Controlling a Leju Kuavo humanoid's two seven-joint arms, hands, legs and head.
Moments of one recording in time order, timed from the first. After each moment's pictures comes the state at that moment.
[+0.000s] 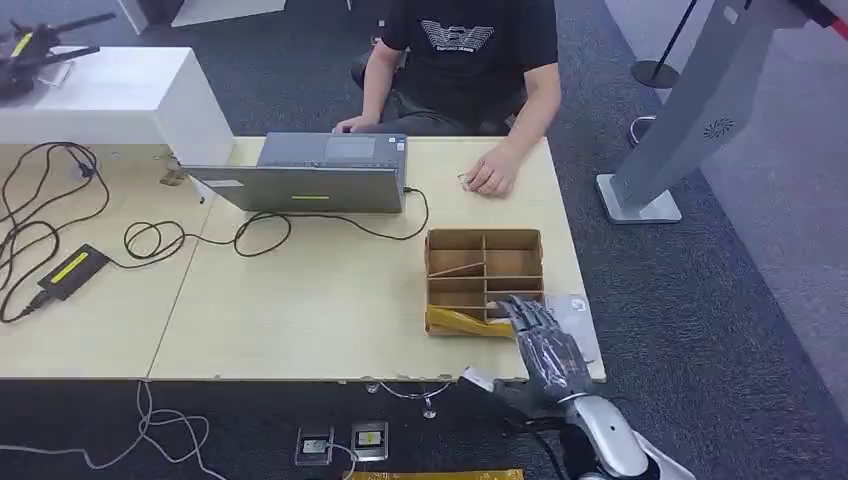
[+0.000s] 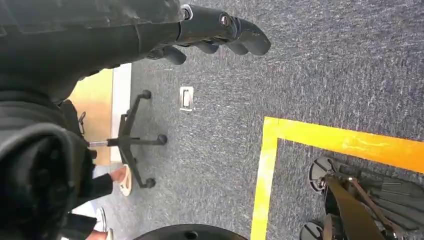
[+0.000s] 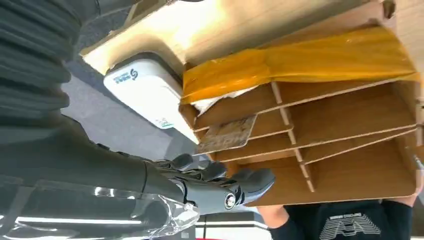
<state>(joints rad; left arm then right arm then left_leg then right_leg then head) -0.11 0.04 -1.11 -0.23 1.20 0.47 0.12 -0.31 -0.49 0.90 -1.67 0.86 -0.33 0.54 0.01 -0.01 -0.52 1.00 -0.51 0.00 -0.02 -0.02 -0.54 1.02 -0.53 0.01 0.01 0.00</state>
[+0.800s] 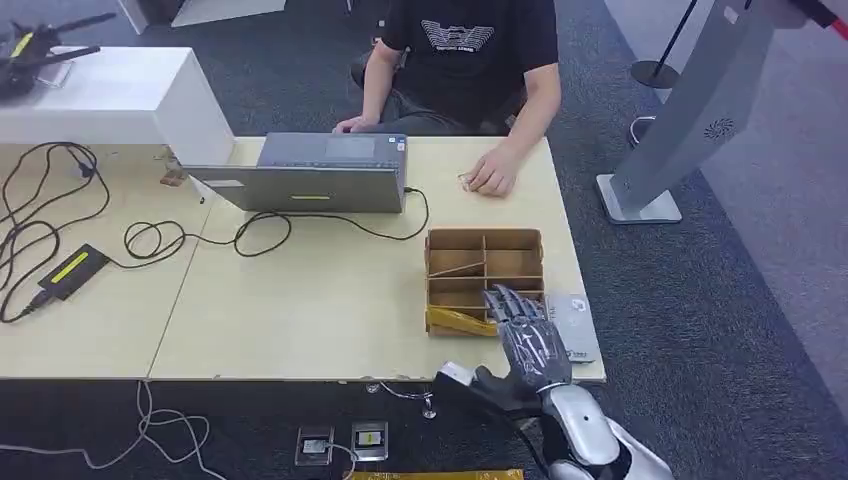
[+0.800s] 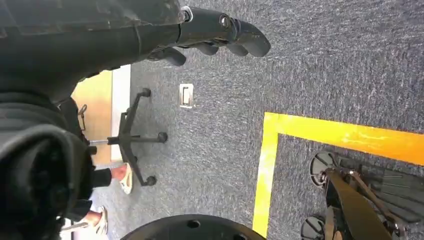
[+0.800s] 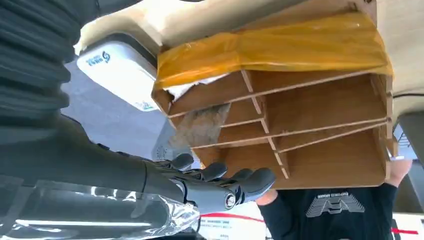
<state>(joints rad) -0.11 0.03 -1.11 -0.23 1.20 0.46 0.12 -0.31 -0.37 0.85 -1.56 1.03 -0.31 0.49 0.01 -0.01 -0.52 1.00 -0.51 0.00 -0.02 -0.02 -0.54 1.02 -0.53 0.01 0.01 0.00</state>
